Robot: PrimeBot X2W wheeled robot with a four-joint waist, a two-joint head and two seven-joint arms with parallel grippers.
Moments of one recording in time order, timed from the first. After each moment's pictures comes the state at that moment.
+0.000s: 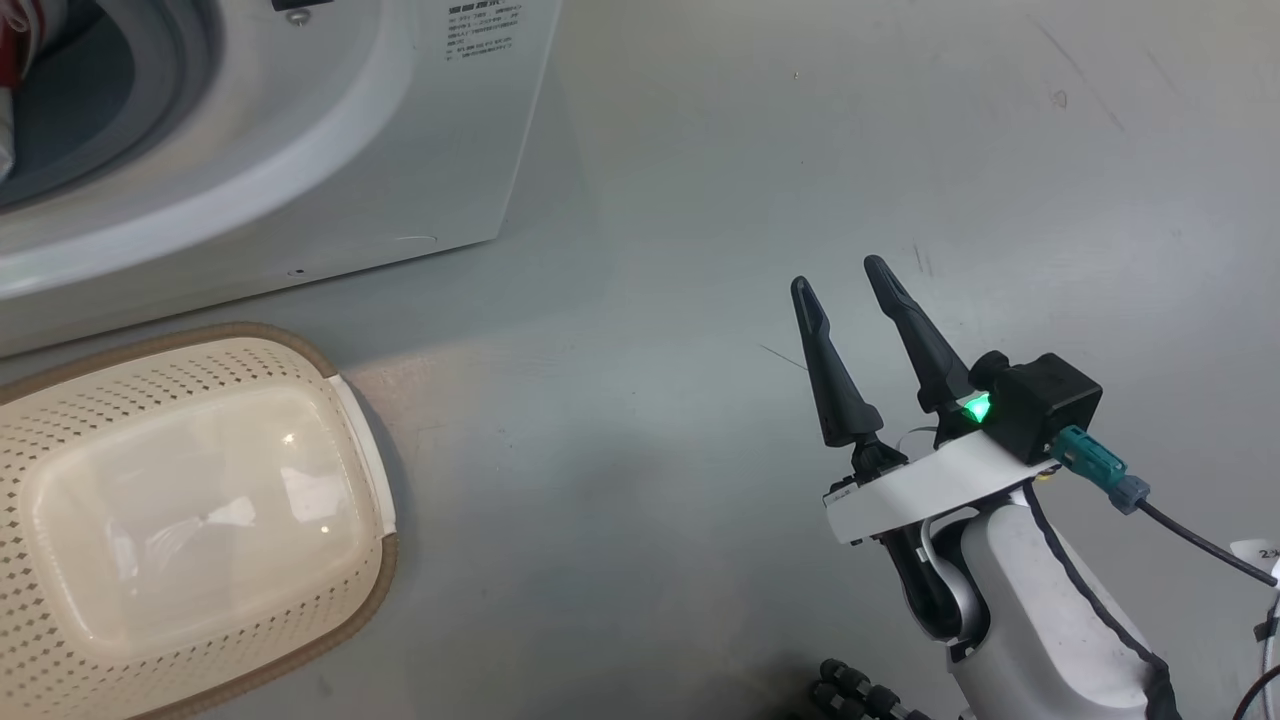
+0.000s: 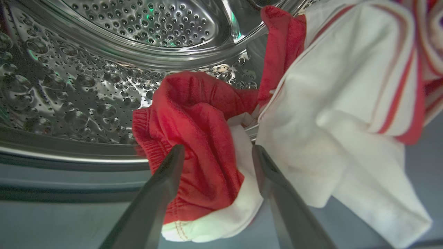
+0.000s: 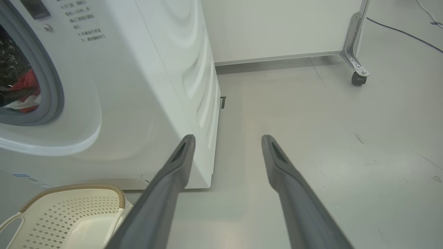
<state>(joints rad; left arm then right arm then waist) -0.79 0.44 -0.05 0.49 0.08 0.10 0.30 -0.30 -0.05 0.39 0.16 0.45 0.04 -0.25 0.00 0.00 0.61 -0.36</state>
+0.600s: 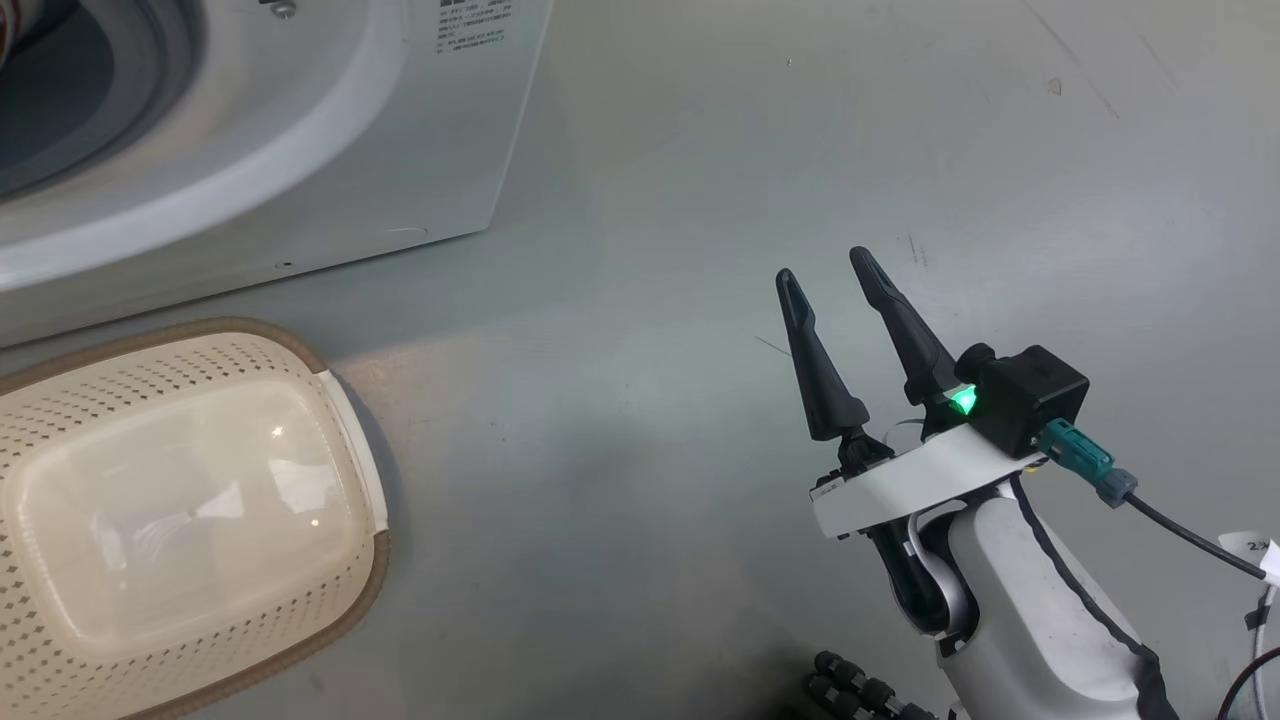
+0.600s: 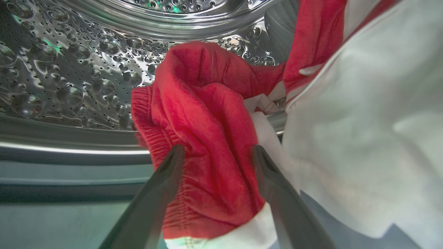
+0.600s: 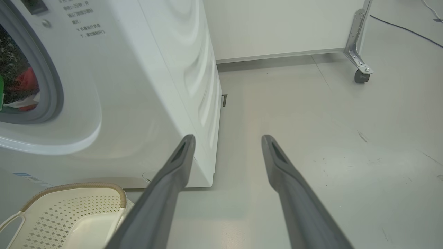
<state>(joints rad) -0.90 0.44 -0.04 0.62 0.10 0.11 0.39 -0.32 -0.05 0.42 0.15 0.46 0.02 -0.25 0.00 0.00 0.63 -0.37</state>
